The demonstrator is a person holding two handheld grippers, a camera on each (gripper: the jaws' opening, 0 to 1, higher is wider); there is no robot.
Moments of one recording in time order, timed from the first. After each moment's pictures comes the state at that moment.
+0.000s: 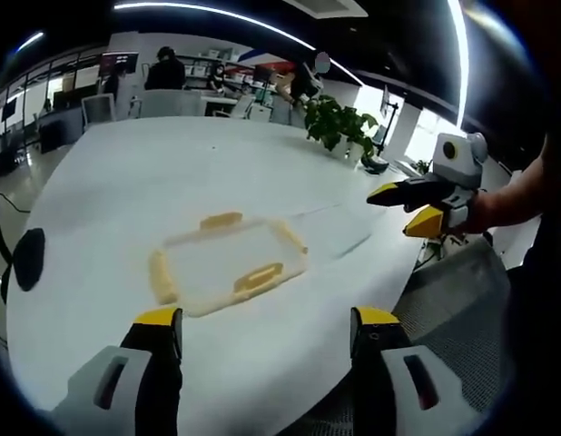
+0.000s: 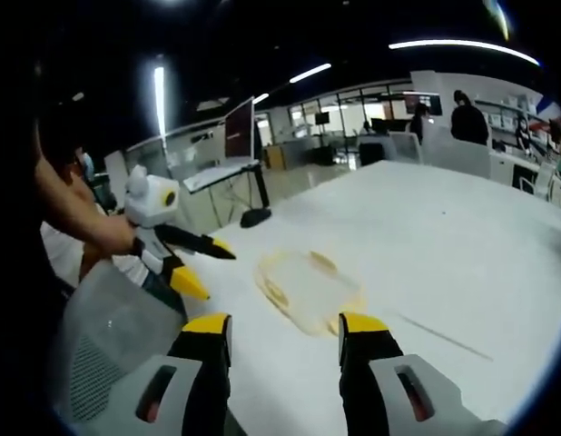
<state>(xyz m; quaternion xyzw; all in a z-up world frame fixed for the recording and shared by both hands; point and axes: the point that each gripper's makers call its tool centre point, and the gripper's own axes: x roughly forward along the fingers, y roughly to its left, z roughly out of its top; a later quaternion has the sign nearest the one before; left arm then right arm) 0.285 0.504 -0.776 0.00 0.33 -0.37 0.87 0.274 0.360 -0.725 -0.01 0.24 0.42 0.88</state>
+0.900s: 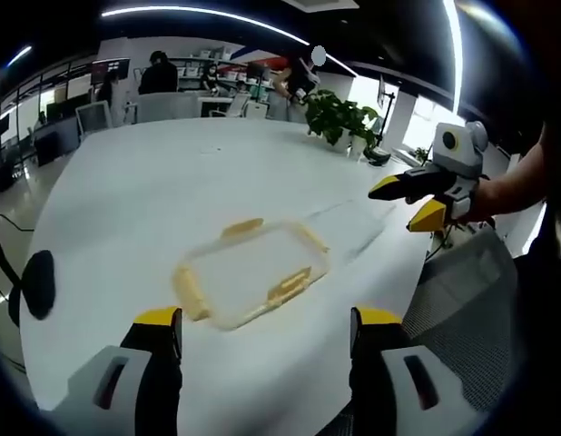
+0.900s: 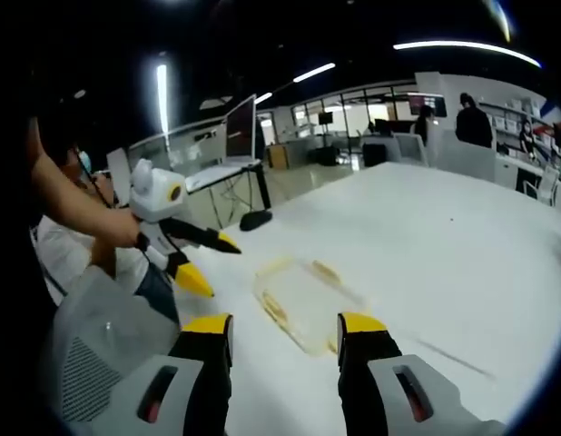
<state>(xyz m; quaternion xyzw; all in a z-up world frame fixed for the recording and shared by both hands) 0.312 0.521 -0.777 0.04 0.33 -0.38 0.86 0.295 0.379 -0.725 -0.02 0.23 0.42 0.87</state>
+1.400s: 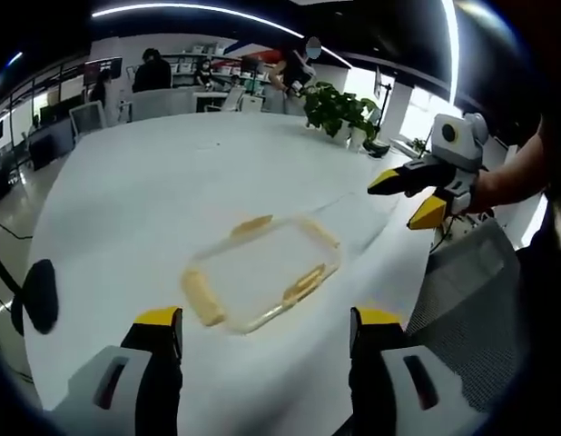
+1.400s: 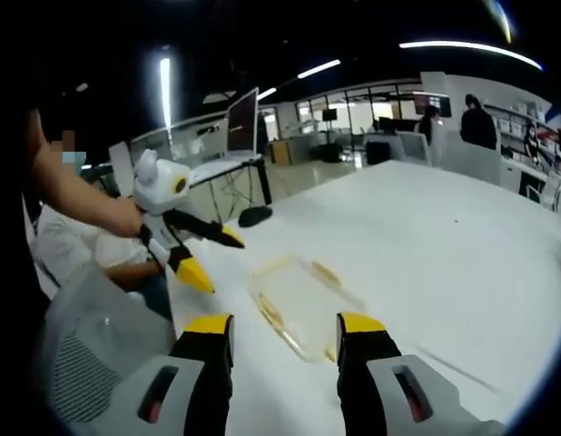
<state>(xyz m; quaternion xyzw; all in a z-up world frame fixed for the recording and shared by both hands) 0.324 0.529 -0.783 0.06 0.34 -0.39 0.85 0.304 0.386 -0.732 -0.03 0.24 0.43 0.87</state>
